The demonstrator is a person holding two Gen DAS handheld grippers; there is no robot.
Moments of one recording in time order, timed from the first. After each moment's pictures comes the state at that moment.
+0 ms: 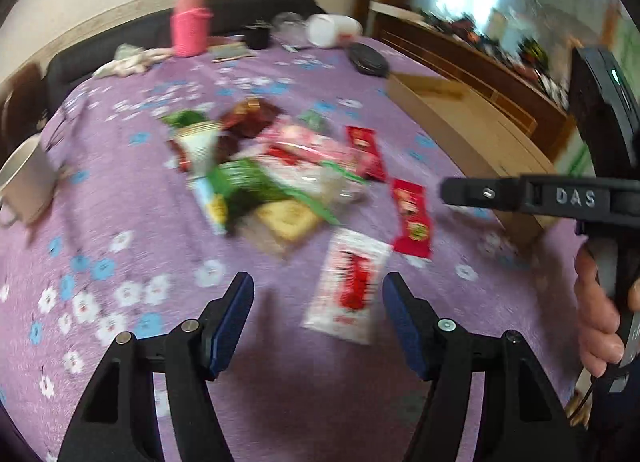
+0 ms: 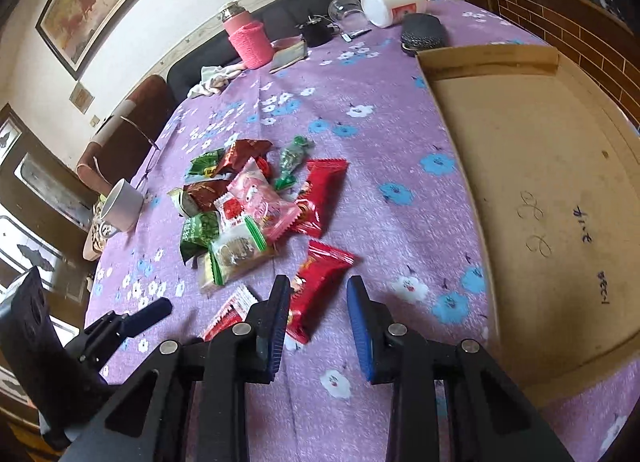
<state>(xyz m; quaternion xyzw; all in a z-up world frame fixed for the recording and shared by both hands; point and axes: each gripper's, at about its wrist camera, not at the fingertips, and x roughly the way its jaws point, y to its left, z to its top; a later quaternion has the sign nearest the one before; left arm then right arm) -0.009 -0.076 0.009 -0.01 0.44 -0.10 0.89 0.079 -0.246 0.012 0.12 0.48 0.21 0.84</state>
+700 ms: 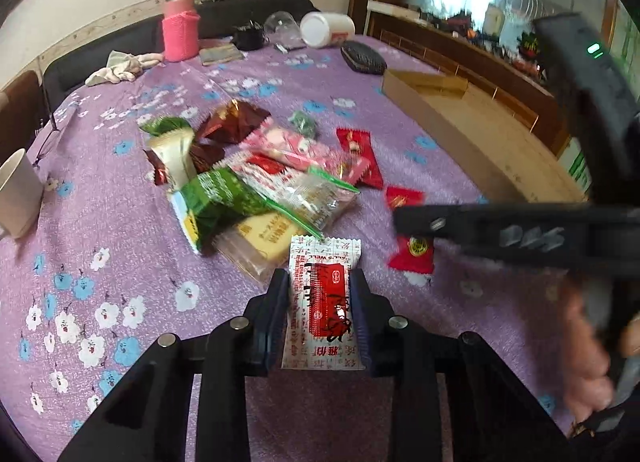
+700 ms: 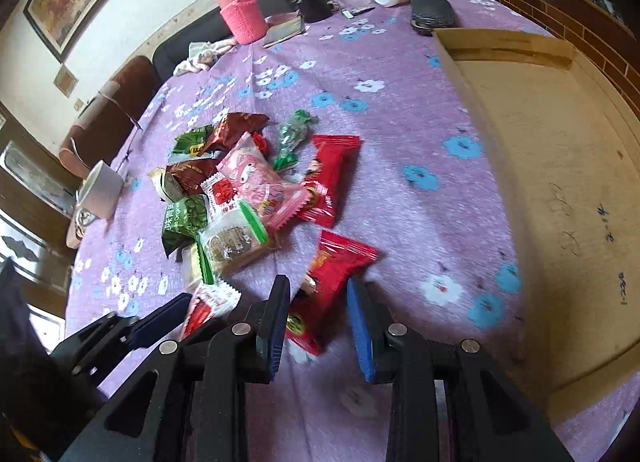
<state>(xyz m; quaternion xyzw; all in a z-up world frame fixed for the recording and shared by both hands) 0.004 -0.081 0.002 -0.01 0.42 -0.10 0.90 0.092 -0.207 -0.008 0.08 0.51 0.19 0.84</state>
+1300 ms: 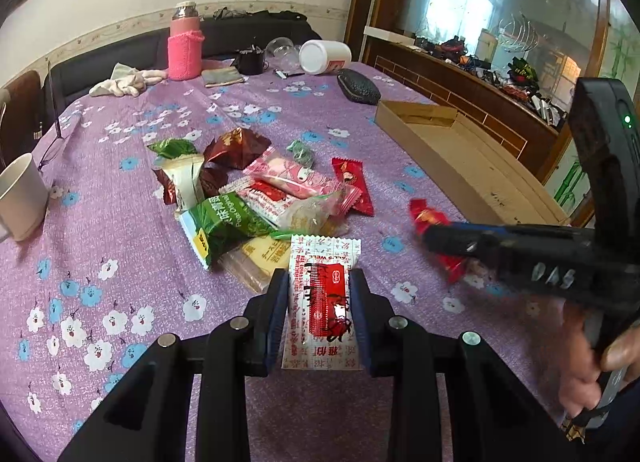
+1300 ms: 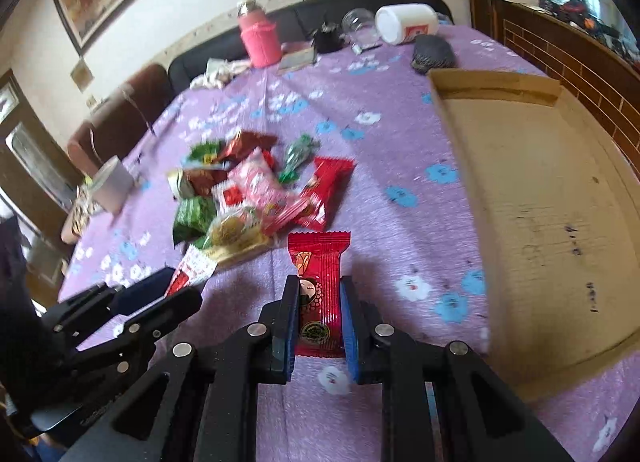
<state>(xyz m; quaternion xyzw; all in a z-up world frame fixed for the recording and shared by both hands) -0.006 -0.075 0.015 -0.03 0.39 -0.11 0.92 0.063 -0.233 0.013 0.06 0.45 0.20 0.87</state>
